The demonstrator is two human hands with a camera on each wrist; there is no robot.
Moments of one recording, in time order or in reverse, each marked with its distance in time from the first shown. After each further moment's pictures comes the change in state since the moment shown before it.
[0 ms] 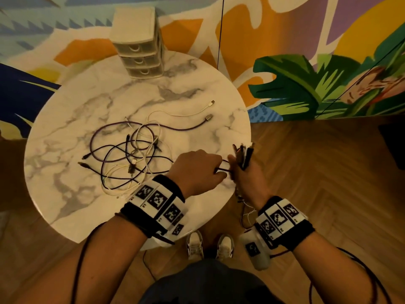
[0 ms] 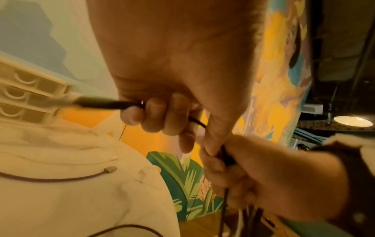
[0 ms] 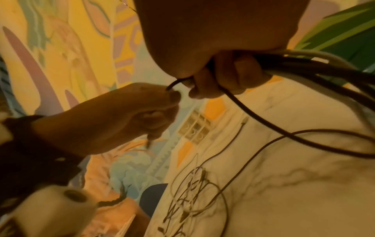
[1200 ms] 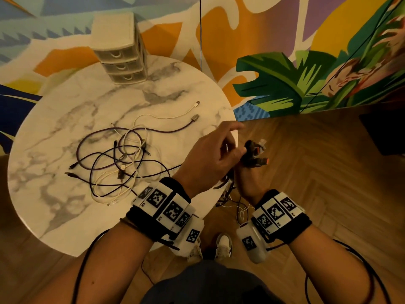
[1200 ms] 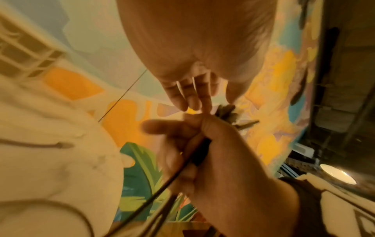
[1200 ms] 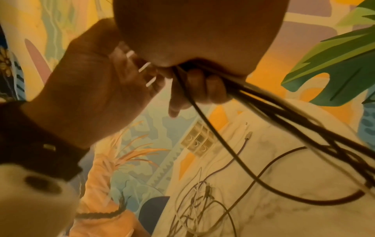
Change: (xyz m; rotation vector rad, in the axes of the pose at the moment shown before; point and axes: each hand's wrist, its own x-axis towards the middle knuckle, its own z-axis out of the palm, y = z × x) left_hand -0.001 0.043 -0.018 -0.817 0.364 0.304; right_hand -0.030 -0.027 -0.020 0.463 -0.062 -0.250
